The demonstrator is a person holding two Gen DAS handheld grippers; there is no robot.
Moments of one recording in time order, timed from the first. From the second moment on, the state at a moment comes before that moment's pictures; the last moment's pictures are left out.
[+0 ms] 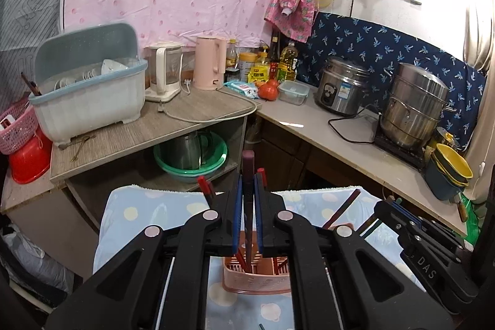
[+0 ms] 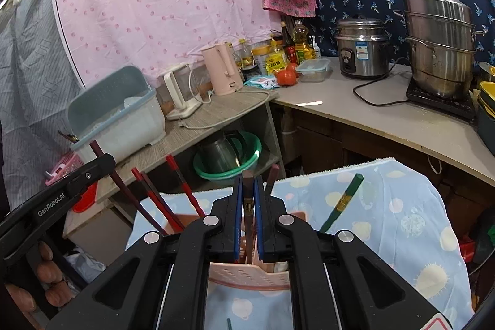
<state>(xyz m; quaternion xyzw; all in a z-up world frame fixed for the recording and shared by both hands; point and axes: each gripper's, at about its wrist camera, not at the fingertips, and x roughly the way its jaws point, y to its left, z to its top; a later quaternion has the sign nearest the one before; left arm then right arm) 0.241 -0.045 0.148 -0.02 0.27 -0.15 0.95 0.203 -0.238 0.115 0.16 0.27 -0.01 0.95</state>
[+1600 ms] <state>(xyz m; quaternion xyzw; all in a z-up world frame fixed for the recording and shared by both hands) 0.144 -0.039 0.087 -0.01 0.33 -0.11 0.94 0.094 -0.209 0.074 0.11 0.31 0.00 0.94</state>
